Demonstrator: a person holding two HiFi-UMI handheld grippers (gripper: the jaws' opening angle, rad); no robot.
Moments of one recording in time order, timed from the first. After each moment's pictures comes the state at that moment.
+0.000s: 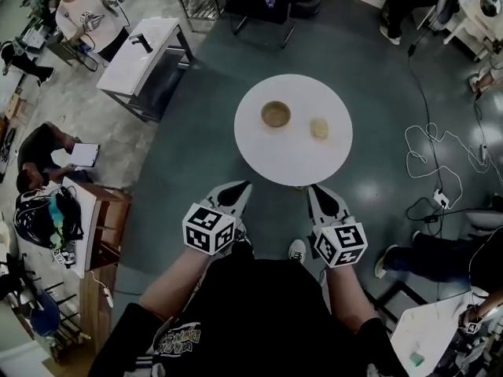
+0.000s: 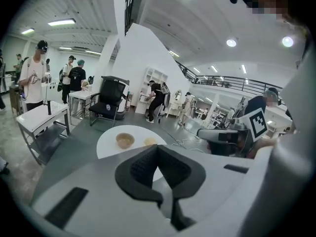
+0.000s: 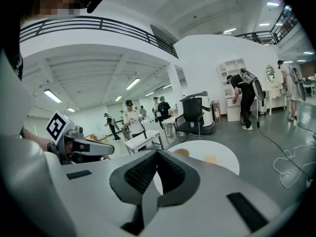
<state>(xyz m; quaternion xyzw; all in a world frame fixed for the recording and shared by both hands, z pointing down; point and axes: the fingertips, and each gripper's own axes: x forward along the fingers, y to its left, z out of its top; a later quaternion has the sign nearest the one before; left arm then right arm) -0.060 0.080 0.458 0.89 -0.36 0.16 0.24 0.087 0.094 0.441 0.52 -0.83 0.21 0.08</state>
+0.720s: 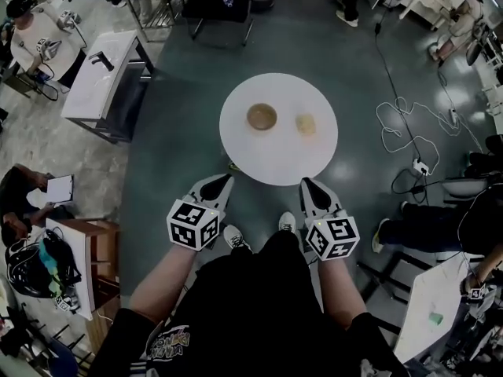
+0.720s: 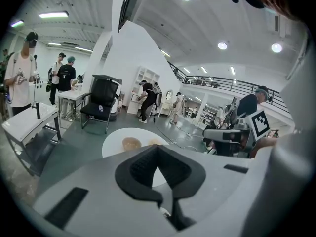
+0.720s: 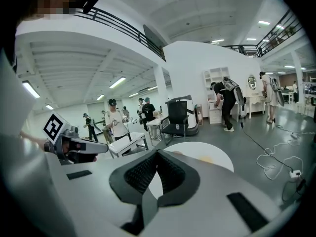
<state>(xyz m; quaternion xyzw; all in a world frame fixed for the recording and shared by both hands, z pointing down) -0.116 0.022 0.469 0.91 -0.30 0.16 0.23 0.049 0.071 0.445 0.61 -0.76 0.21 0.08</state>
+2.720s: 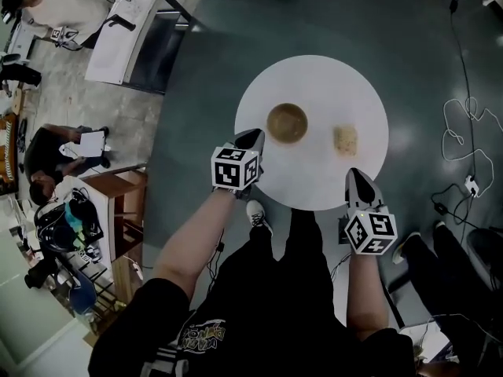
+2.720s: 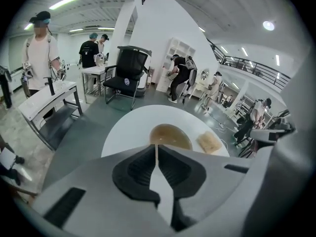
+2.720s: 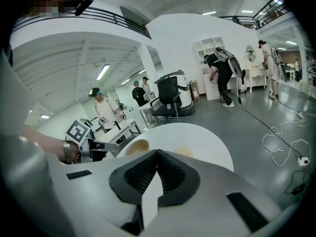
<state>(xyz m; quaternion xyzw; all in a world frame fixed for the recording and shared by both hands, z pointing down) -0.027 -0.187 0.654 0.79 -0.43 0.28 0.33 0.197 -0.086 0.579 0.58 -0.74 0.33 0.12</state>
